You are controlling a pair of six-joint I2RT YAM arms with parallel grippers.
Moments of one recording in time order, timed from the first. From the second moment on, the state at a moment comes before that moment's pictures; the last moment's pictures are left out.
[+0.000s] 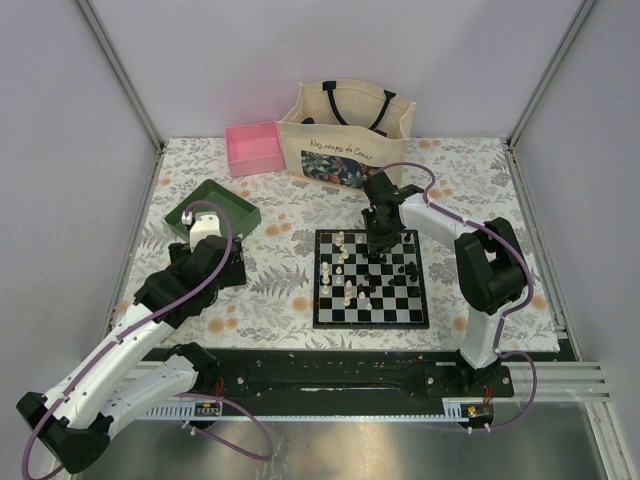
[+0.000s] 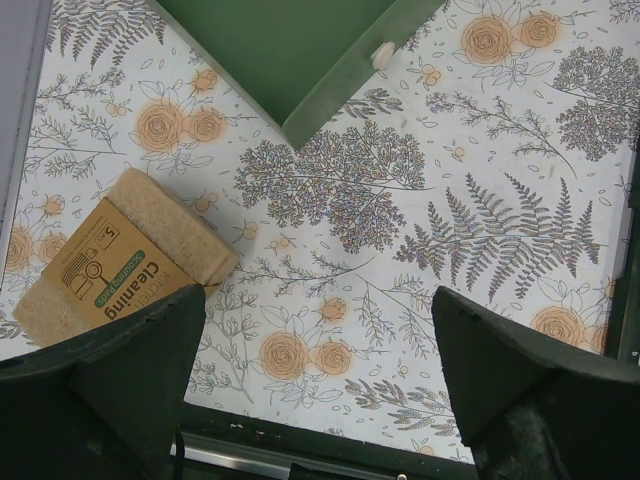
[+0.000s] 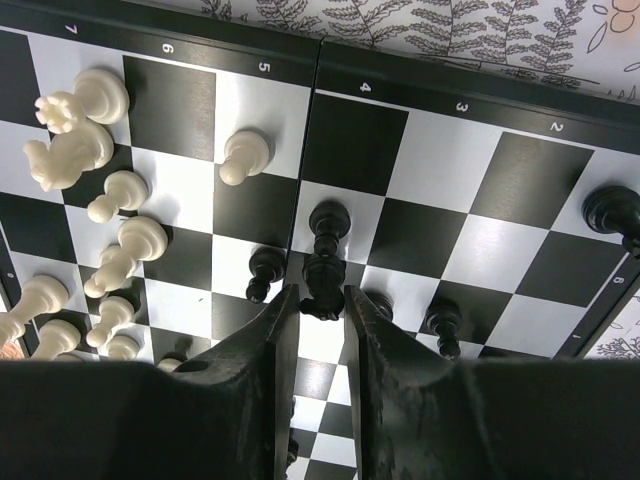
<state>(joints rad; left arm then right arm) -0.62 0.78 0.86 -0.95 -0.63 -0.52 0.51 1.88 1.36 -0.70 0.01 0.35</state>
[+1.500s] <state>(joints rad) -0.62 0.78 0.86 -0.95 -0.62 -0.52 0.31 1.78 1.30 -0.72 0.10 0.36</state>
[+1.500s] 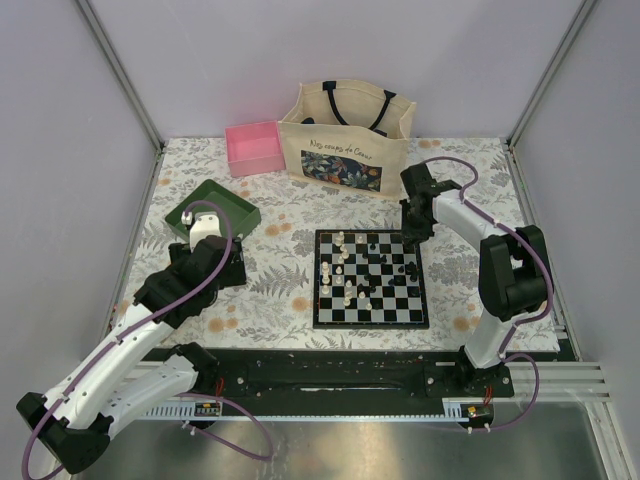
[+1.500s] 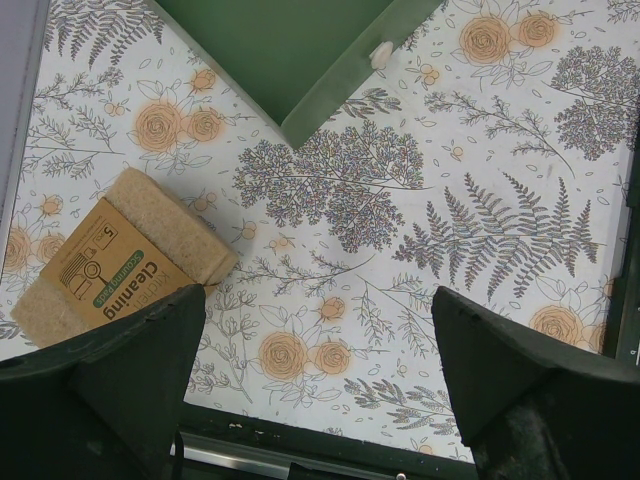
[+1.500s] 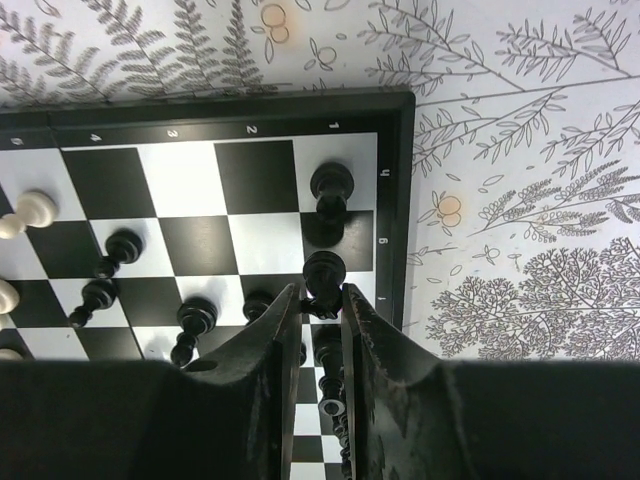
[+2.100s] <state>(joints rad) -0.62 0.78 0.86 -0.95 -0.62 -0.52 0.29 1.78 1.25 -0.65 0.10 0.36</state>
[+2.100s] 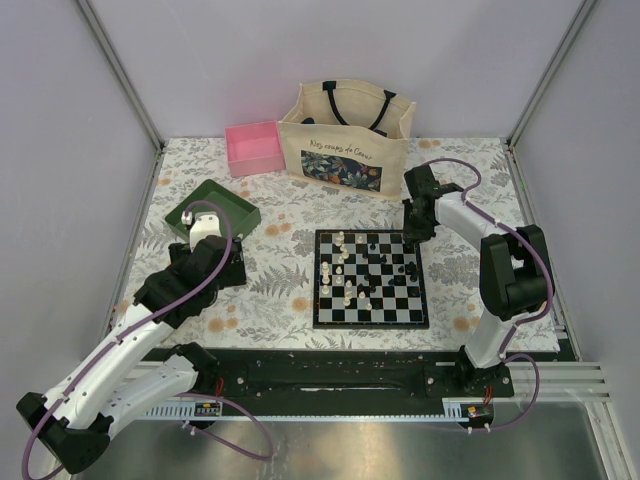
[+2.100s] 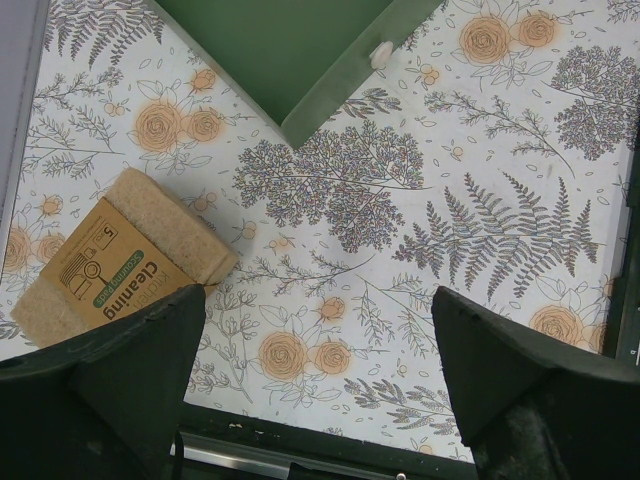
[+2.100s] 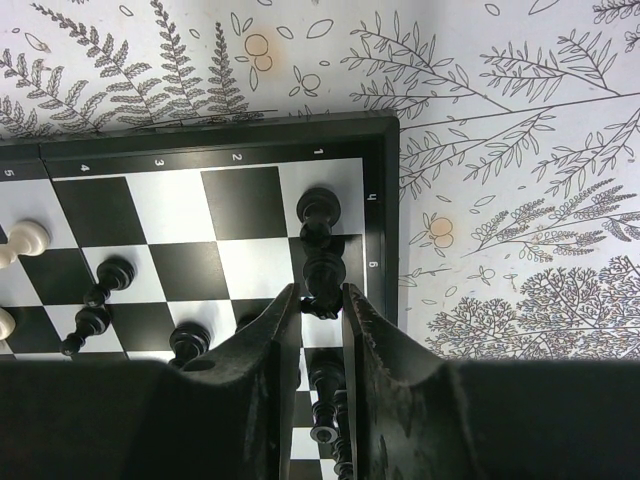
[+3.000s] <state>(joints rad) -0.62 0.78 0.86 -0.95 -0.62 -0.52 0.28 1.81 1.25 -0.66 0.09 0.36</state>
